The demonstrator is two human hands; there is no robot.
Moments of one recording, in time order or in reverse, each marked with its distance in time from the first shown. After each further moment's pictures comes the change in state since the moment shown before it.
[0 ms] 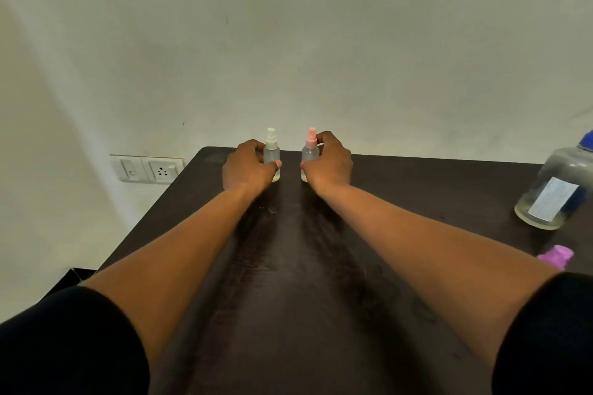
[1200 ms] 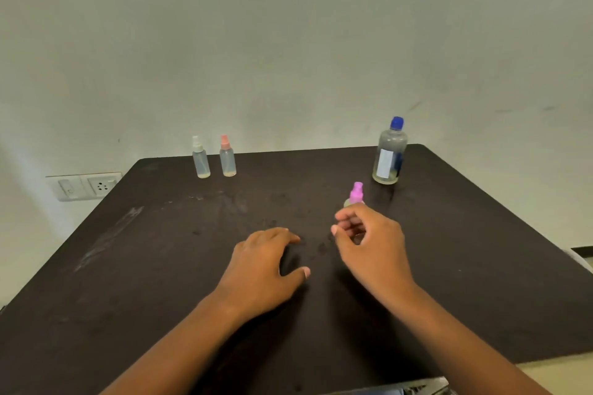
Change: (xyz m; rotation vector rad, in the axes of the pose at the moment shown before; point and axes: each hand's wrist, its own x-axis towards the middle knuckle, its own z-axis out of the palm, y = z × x) left_hand -0.296 0.078 0.002 0.295 -0.471 0.591; right_hand -0.251 0.089 -0.245 -0.058 0.201 -0.101
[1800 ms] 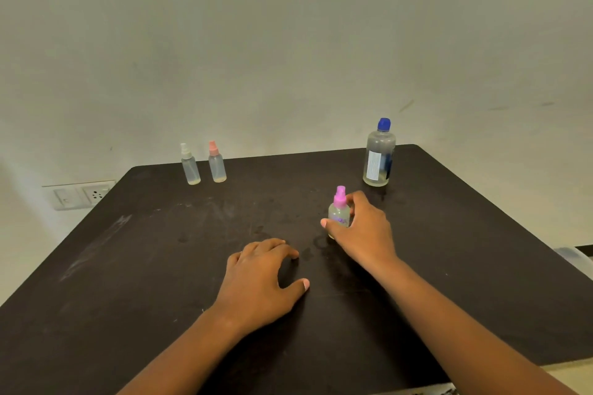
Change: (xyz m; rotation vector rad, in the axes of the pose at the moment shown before) left_hand 0.003 0.034 0.010 0.082 -0.087 -0.092; right_hand 0.053 0.044 0.002 -0.204 -0.154 0.188
